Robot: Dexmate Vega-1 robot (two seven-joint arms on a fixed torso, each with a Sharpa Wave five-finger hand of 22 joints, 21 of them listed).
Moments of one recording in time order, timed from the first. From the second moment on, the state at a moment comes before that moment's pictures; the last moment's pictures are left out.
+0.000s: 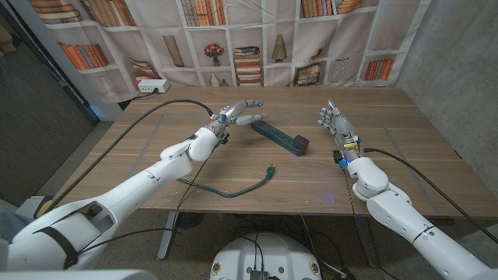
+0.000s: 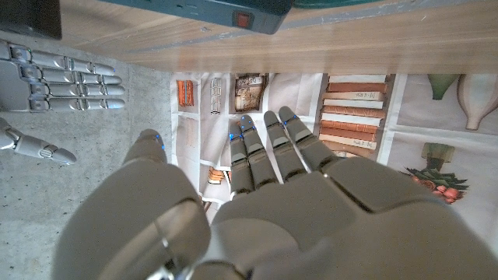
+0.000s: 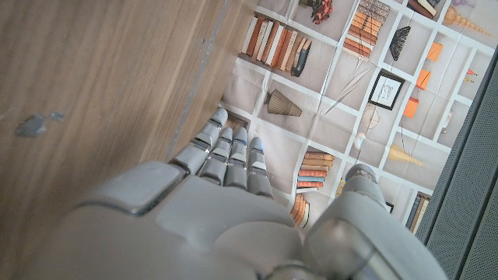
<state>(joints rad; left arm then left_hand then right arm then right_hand) 0.63 0.59 0.73 -1.42 0.43 -0.20 0.29 0.53 0.00 0.19 0.03 0.20 0.43 0.01 0.23 0.18 0.49 -0.06 0.21 0.19 0.40 -0.04 0.19 0.18 0.33 -0.04 0.24 0.18 -1.14 -0.60 -0.32 -1.72 0.48 0.22 -0.28 0.24 -0.01 0.25 -0.13 0.19 0.25 0.06 0.21 0.18 0.27 0.10 0.27 0.18 0.20 0.05 0.20 0.18 0.30 -0.04 0.30 0.18</state>
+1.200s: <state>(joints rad) 0.57 0.54 0.88 -1.41 0.60 -0.12 0.24 0.45 0.00 0.14 0.09 0.22 0.50 0.01 0.22 0.18 0.54 -0.06 0.21 0.19 0.47 -0.05 0.21 0.18 0.43 -0.03 0.26 0.19 -1.19 -0.63 -0.29 -1.76 0.50 0.21 -0.28 0.24 -0.01 0.25 -0.13 0.18 0.25 0.06 0.21 0.18 0.28 0.10 0.27 0.18 0.20 0.05 0.19 0.18 0.30 -0.04 0.30 0.18</state>
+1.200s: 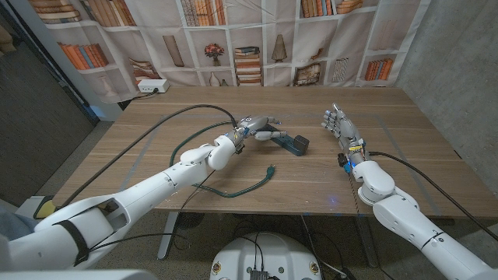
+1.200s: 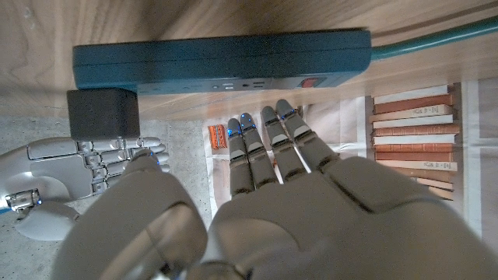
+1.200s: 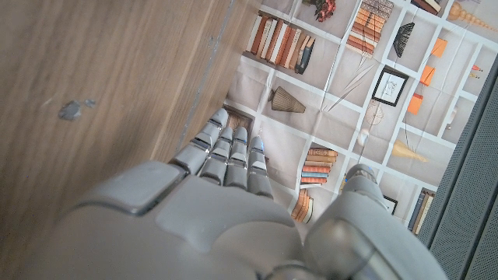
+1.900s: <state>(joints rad) 0.58 0.55 0.90 -1.45 0.63 -0.06 0.20 0.47 0.03 0.14 0.09 0.23 0.61 0.00 0.24 0.18 0.64 -0.07 0.23 0.19 0.59 -0.05 0.23 0.18 0.49 -0.04 0.29 0.20 -1.20 -0.64 -0.28 -1.75 0.52 0.22 -0.27 0.24 -0.01 0.25 -0.13 0.19 0.25 0.06 0.21 0.18 0.28 0.10 0.26 0.18 0.20 0.05 0.19 0.18 0.30 -0.04 0.29 0.18</state>
